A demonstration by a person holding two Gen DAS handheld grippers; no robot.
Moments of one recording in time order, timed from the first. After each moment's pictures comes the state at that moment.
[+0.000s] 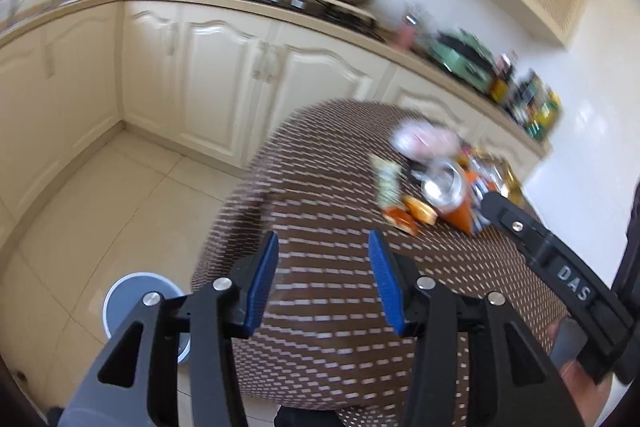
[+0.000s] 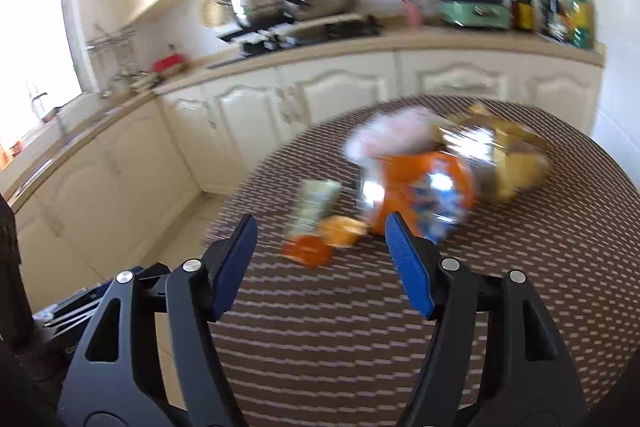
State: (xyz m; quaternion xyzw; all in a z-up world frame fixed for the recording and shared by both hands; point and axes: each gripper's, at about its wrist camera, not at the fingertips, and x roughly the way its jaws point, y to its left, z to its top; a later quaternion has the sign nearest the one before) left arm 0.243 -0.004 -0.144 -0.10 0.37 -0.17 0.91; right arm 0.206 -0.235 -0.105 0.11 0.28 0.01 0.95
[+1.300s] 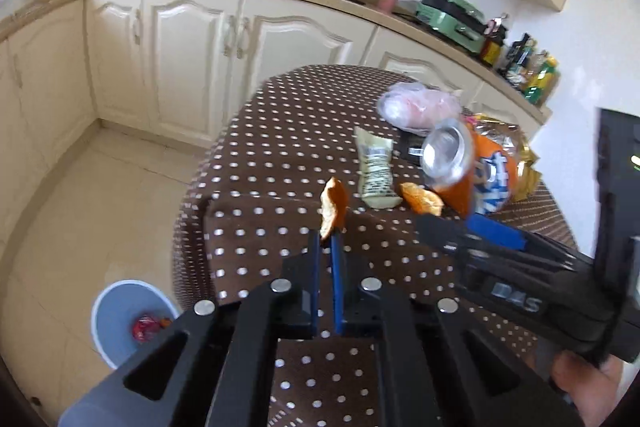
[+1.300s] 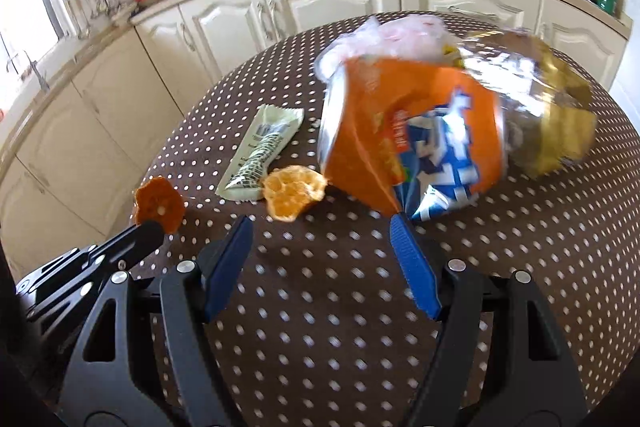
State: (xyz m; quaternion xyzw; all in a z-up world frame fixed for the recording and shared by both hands) left arm 0.294 -0.035 -0.174 -0.08 0.40 -0.20 0.89; right arm 0.276 -0.235 -0.153 0.08 0.42 0.02 0.90
